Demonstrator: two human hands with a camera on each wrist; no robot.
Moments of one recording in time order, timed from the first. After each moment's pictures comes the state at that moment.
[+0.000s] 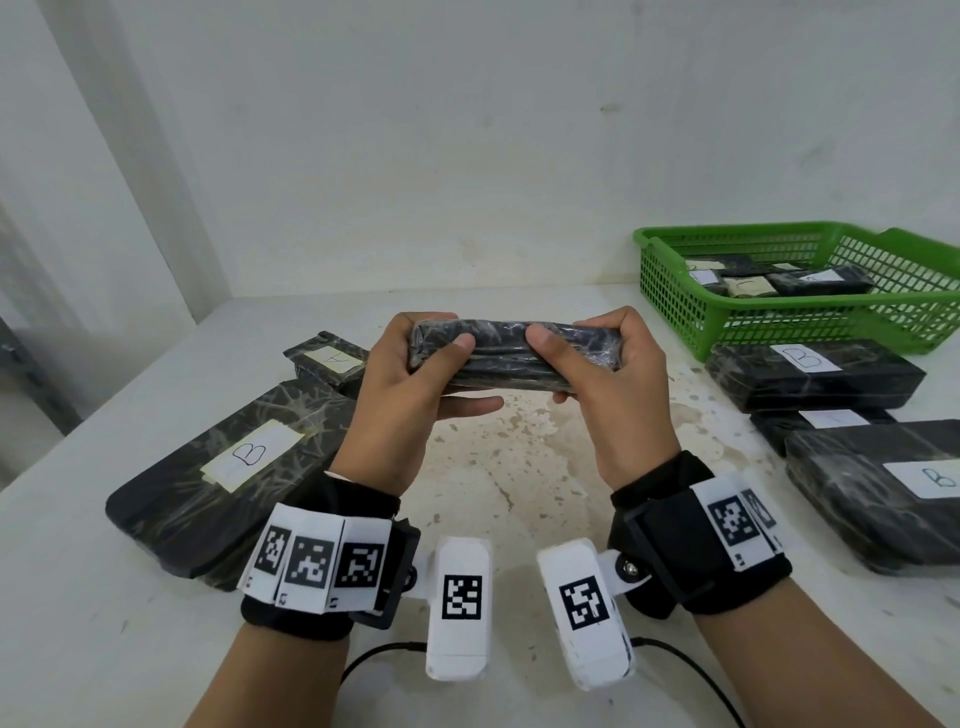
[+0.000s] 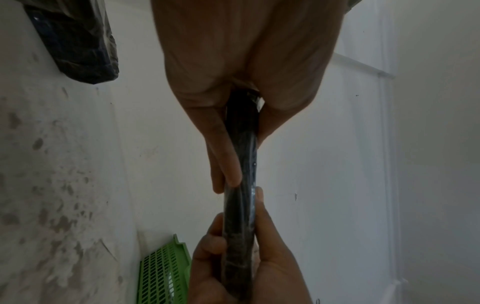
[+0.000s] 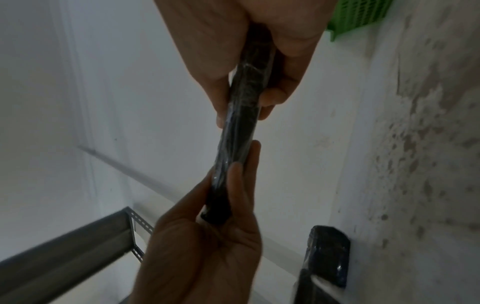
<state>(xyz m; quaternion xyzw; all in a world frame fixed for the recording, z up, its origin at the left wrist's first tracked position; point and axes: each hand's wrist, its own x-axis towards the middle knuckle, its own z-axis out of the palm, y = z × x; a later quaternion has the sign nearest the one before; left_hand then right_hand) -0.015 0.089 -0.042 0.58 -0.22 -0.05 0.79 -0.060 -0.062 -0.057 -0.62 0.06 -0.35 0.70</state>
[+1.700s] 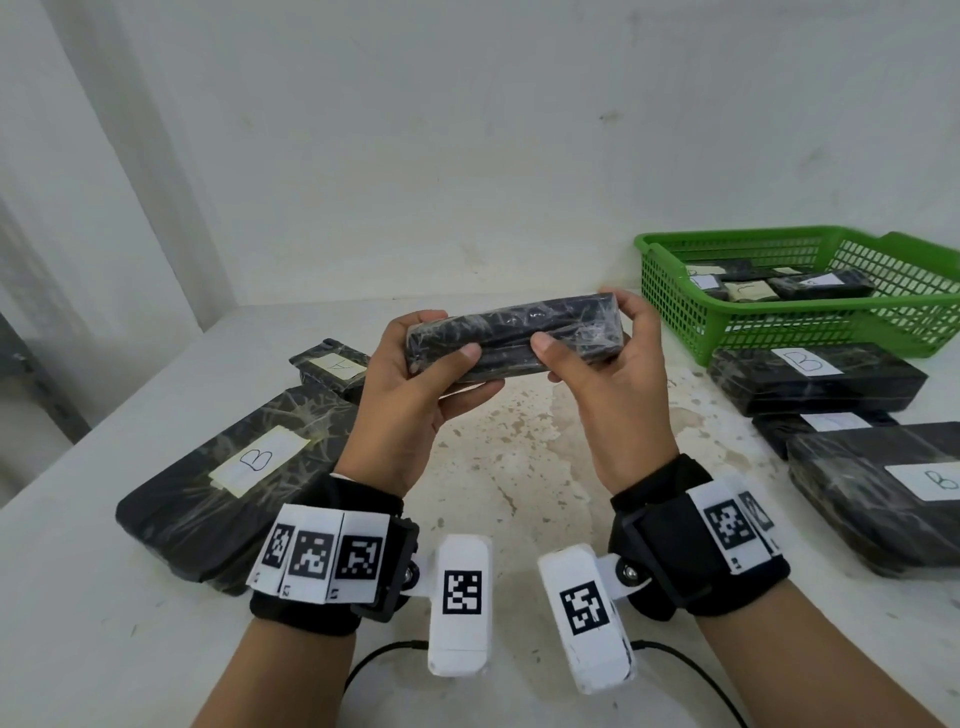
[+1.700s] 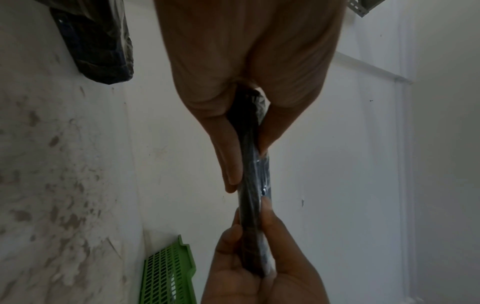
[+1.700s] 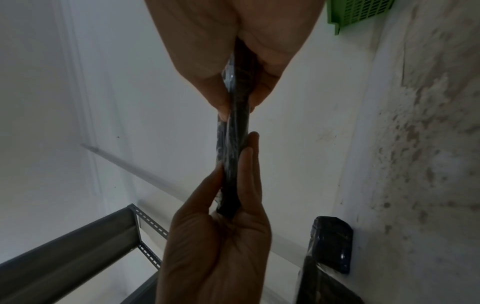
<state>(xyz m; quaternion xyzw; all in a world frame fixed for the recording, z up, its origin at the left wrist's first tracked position) -0.012 0.090 -0.041 0.50 -0.21 -0.10 0.84 -0.061 -0.059 -0.054 -0.59 0.03 -0.35 0.73</state>
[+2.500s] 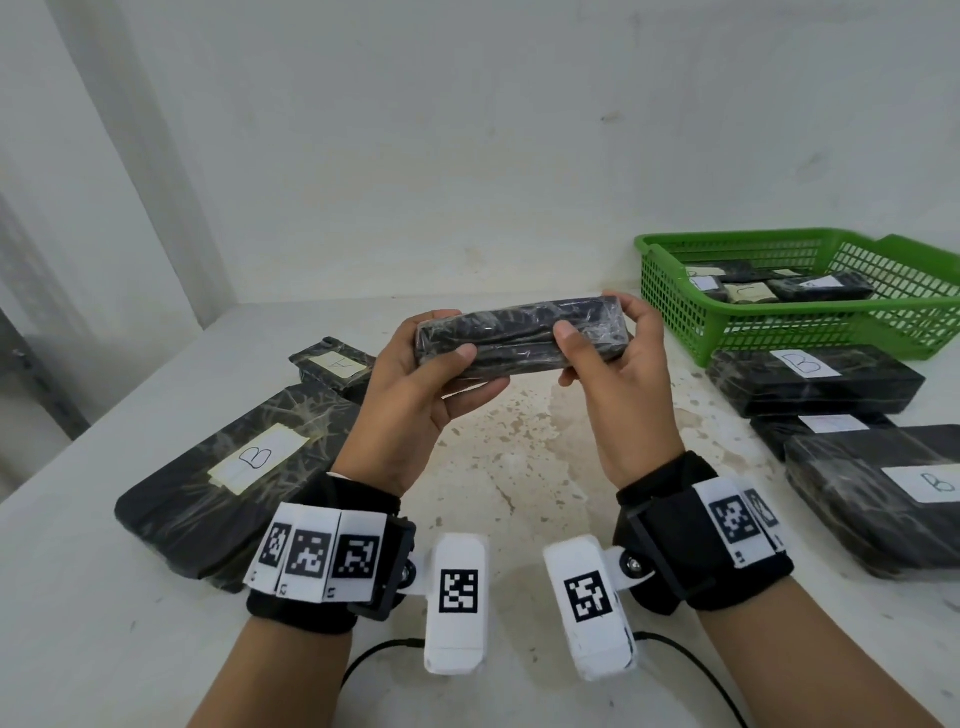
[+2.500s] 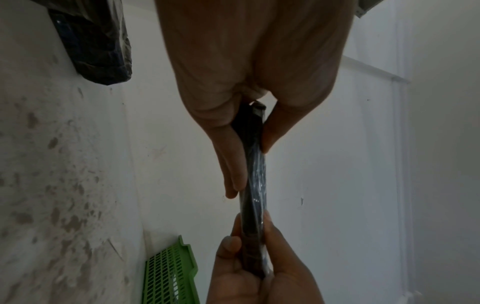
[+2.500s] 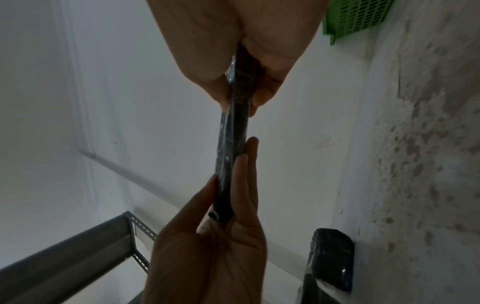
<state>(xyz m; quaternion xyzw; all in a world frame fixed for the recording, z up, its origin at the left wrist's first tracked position) -0.008 0.090 -0.044 0.48 -0.23 -0.13 0.84 -0.061 -0.066 -0.053 -0.63 0.05 -0.36 0.69</state>
